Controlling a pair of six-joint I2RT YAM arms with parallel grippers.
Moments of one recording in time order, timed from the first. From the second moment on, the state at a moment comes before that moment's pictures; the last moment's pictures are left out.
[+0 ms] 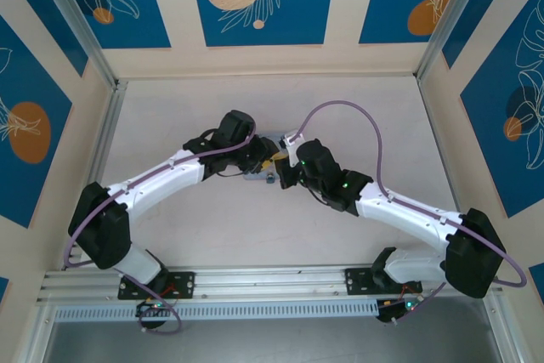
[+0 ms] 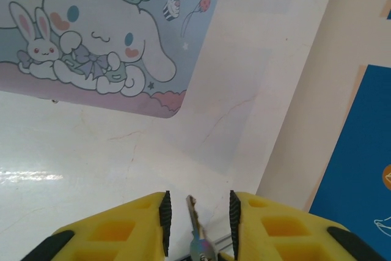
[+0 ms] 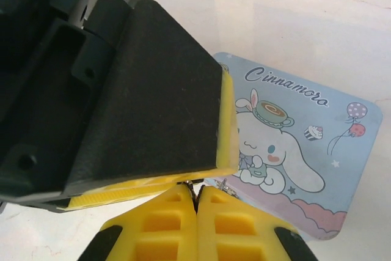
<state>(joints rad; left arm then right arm) -0.72 1.53 1.17 -0.38 0.27 -1.34 0.84 1.23 0.82 -0.13 0.12 0.26</state>
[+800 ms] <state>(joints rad) -0.72 1.54 1.17 -0.35 0.26 -1.23 0.78 1.21 0.85 -0.23 0.08 0.30</state>
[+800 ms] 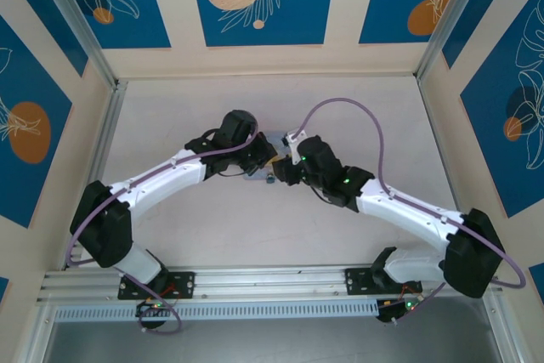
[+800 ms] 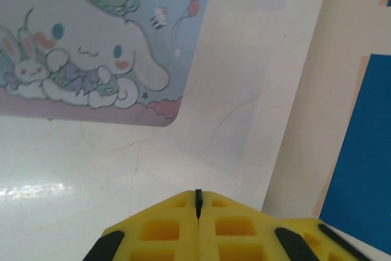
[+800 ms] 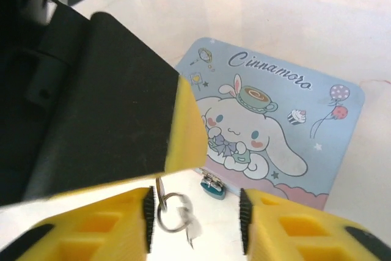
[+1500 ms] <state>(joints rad) -0.69 1.37 0.88 0.29 0.26 -0.73 0.36 1.22 0.69 0.33 -0.73 1.02</state>
